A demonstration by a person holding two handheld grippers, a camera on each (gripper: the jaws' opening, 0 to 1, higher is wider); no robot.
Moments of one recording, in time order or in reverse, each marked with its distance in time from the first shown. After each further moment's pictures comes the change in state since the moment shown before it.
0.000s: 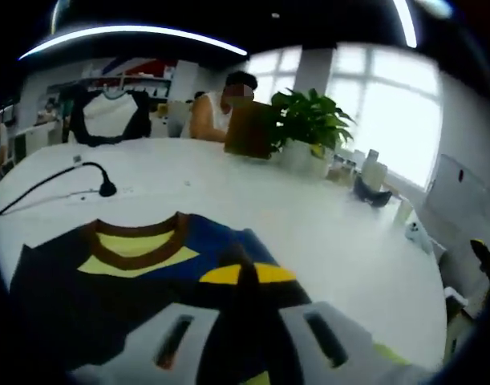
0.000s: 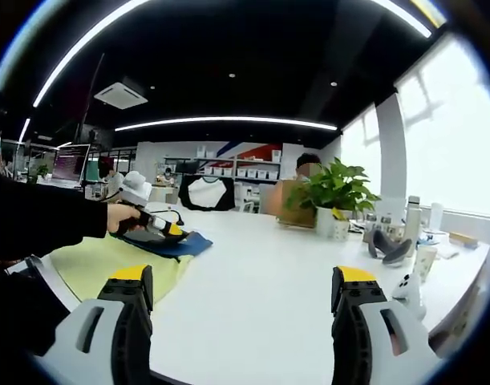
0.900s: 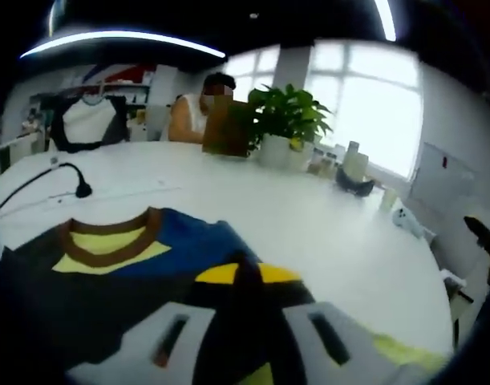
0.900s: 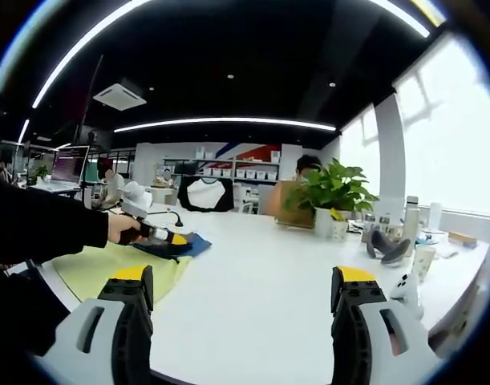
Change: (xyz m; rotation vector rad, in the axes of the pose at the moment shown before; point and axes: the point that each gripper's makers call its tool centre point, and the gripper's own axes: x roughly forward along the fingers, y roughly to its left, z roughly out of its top) left arm 0.015 -0.026 -0.011 0.048 -0.022 -0.128; right arm -0.002 -0.005 0.001 0.005 -0.004 -0.005
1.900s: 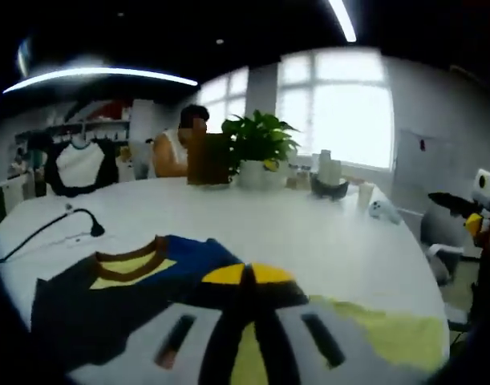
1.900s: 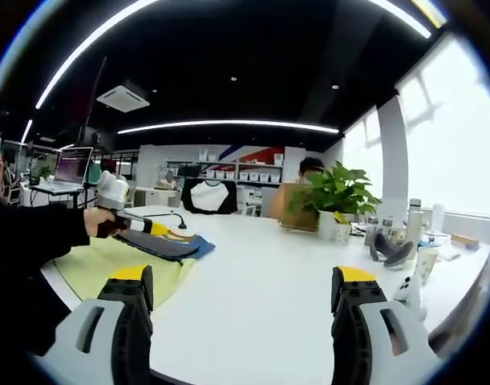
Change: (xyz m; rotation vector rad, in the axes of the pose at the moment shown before) left arm -0.081 -0.014 0.015 0.263 -0.110 -0.024; right arm -0.001 0.004 0.001 -0.005 -0.015 0.012
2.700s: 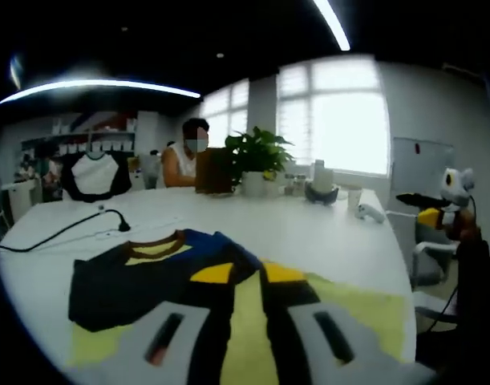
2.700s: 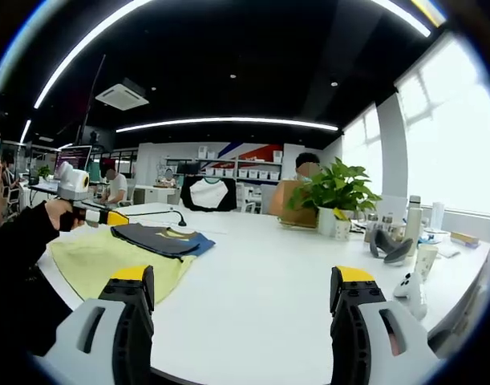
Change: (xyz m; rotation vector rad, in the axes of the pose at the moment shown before) left arm -0.093 -0.011 0.004 -0.066 -0.075 0.024; right arm 0.003 0.001 -0.006 0.003 0.020 0.005
